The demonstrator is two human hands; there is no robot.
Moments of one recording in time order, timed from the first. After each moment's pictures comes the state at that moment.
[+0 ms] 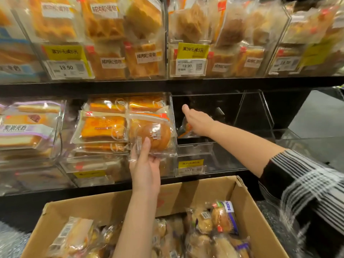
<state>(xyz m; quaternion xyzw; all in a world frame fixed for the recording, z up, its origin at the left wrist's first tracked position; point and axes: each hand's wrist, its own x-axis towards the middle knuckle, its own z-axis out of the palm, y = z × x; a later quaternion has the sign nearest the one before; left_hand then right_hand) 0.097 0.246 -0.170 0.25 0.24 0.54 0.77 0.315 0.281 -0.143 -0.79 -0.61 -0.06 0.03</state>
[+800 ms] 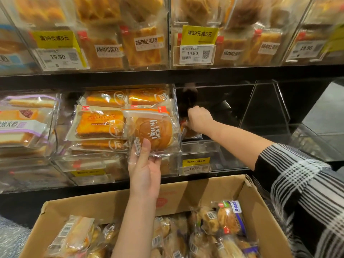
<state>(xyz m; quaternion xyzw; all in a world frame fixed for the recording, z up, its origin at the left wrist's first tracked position) 0.097 0.252 -0.176 0.25 0.25 0.53 0.77 0.323 0.315 -0.170 -0.83 -0.55 -0.04 0.04</state>
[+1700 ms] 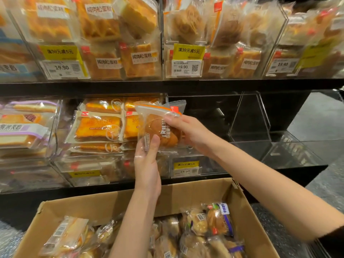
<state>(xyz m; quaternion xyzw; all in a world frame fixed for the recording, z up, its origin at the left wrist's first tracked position) 0.108 0.225 -0.152 0.45 0.28 0.50 0.69 0.238 0.211 -0.106 -0.59 -0.49 0.42 0.50</state>
